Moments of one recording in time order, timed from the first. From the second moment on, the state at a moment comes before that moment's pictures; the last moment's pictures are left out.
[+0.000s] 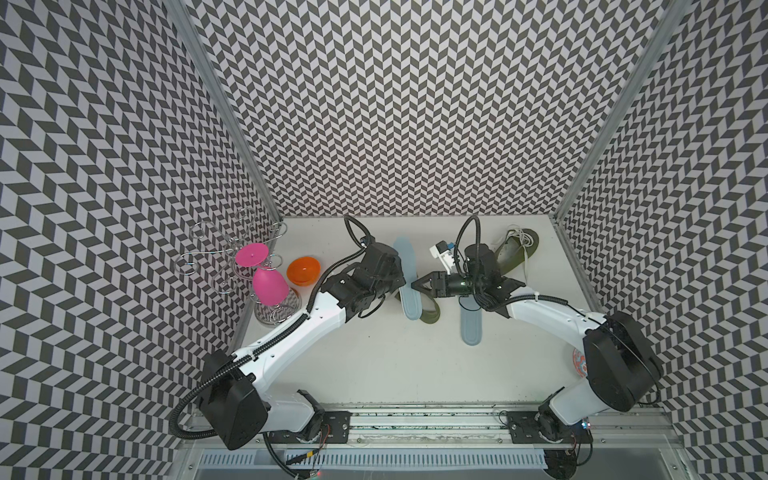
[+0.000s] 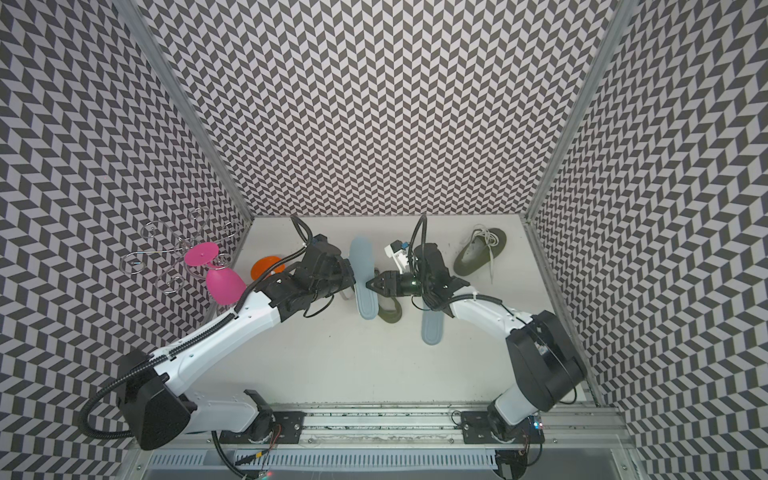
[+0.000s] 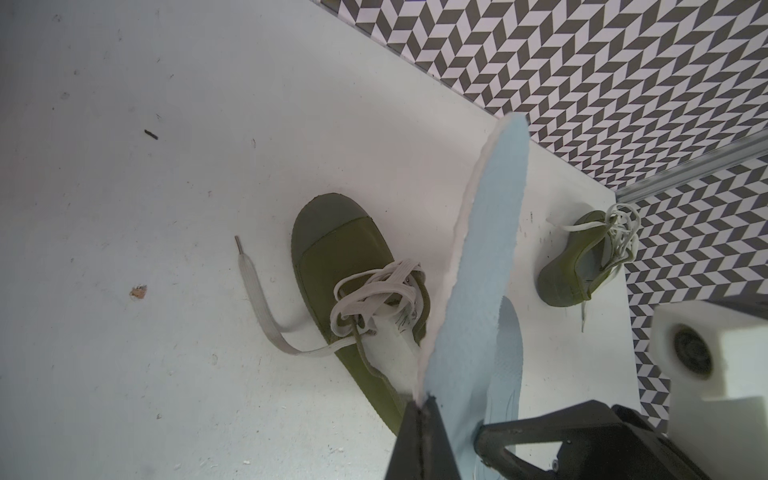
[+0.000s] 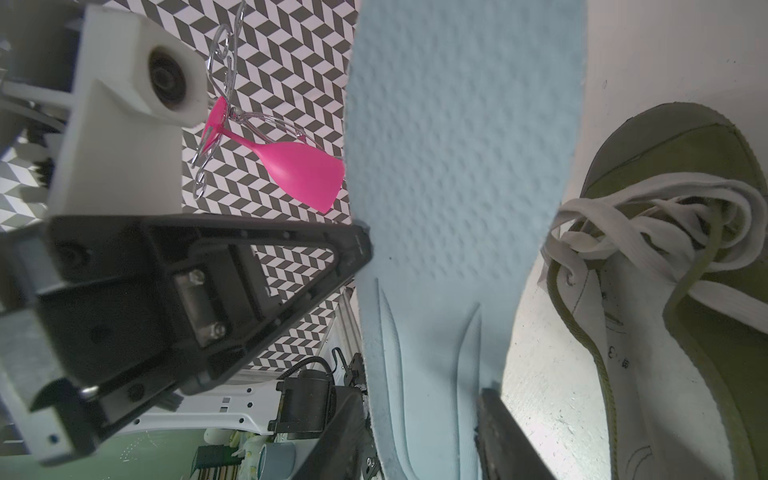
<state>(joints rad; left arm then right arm) -0.68 1.34 1.17 -0.52 -0.20 -0.88 0.55 1.56 0.98 0.13 -0.76 0.65</state>
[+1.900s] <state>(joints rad) -0.56 1.52 1.41 -0.59 0.19 -0.14 0.44 1.56 1.05 -0.13 -0.69 0.29</state>
